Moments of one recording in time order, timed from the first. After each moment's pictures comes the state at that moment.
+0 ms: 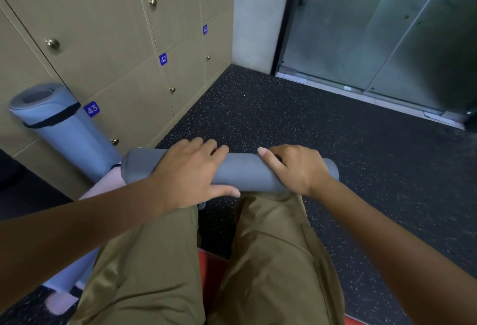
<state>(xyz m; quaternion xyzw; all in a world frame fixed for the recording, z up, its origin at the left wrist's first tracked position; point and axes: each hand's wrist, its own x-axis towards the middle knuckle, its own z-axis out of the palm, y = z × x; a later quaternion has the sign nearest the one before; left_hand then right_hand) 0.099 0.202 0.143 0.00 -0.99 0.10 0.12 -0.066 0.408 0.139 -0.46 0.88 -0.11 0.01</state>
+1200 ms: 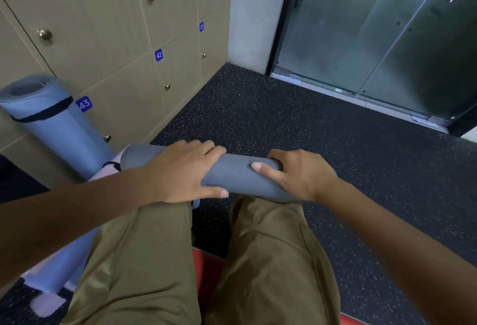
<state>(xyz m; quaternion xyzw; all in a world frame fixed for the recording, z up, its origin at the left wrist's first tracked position) 0.102 0.185 0.146 -0.03 -1.00 0.02 0.03 -0.054 0.417 0.155 -0.46 0.89 -0.04 0.05</state>
